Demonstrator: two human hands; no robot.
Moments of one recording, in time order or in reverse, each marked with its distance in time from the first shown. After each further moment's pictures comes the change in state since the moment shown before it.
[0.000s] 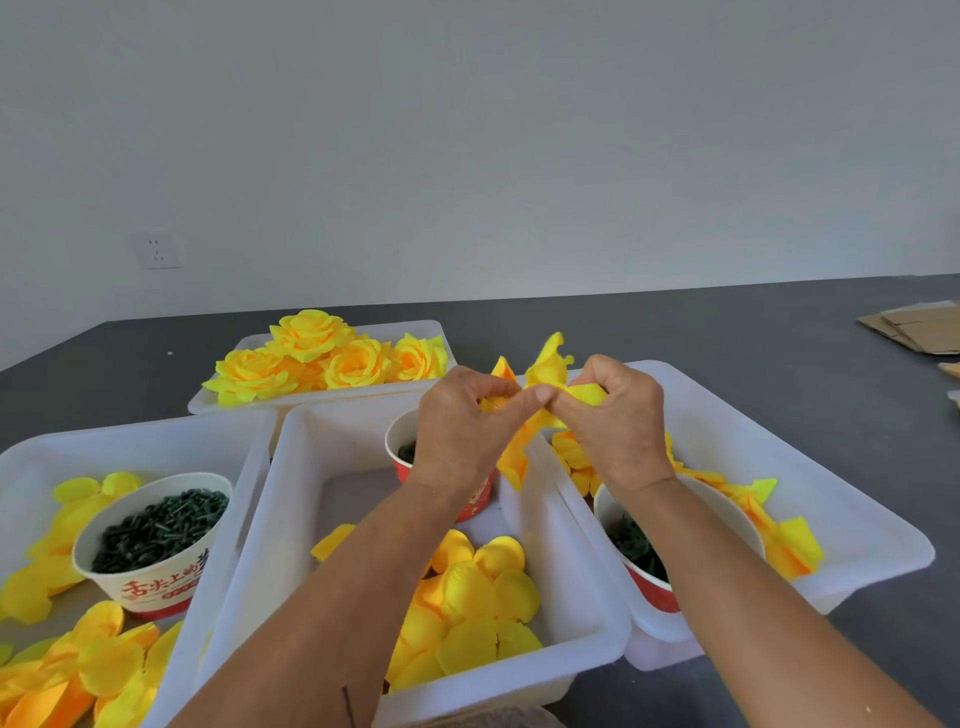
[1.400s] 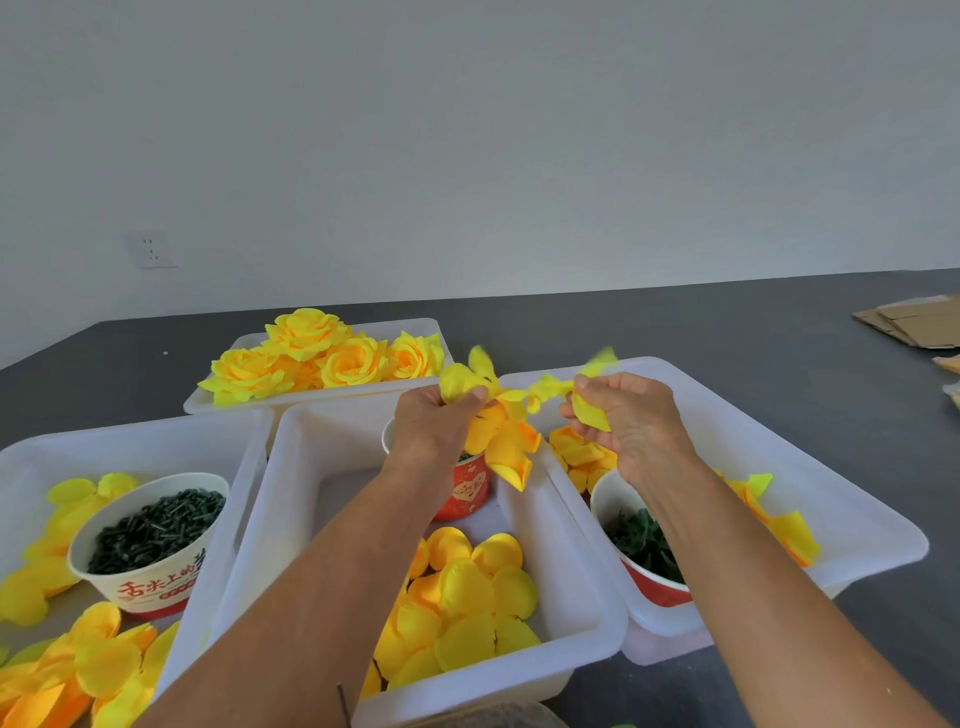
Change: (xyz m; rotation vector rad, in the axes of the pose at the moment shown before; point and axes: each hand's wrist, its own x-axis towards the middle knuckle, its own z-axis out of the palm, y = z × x) left_hand 0.011 -0.015 -0.001 -0.439 0.008 -0.489; right_hand 0.012 0.004 -0.014 0.456 -0.092 0.773
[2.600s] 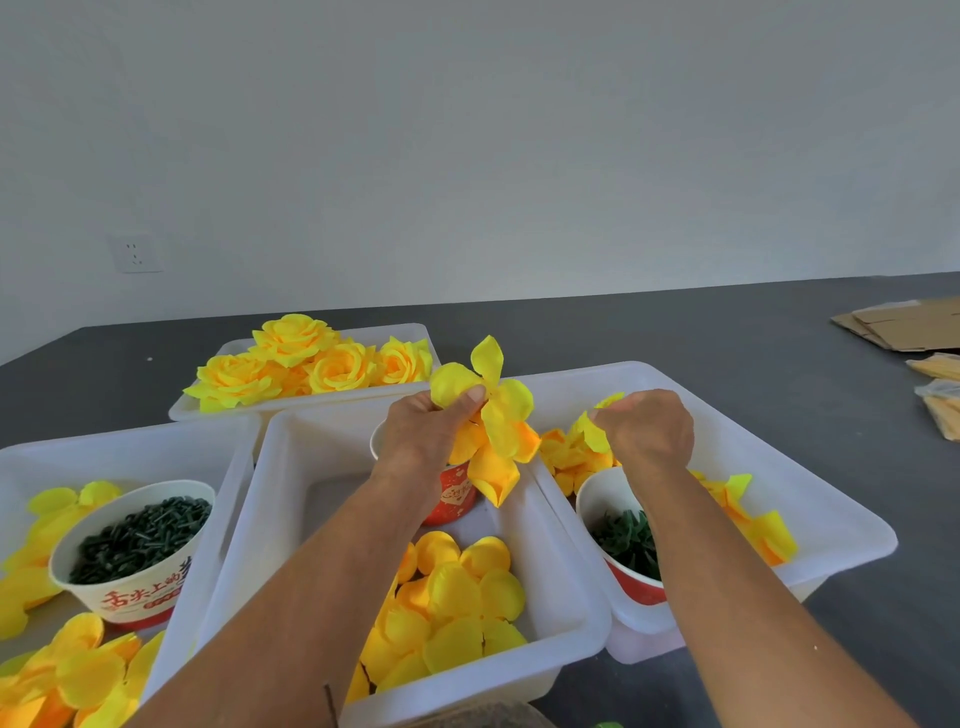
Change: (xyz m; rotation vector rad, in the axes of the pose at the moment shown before) left_hand 0.002 -0.005 -0.002 -0.025 -0.060 0.008; right_hand 0.026 0.012 -0.020 -0.806 0.438 0.025
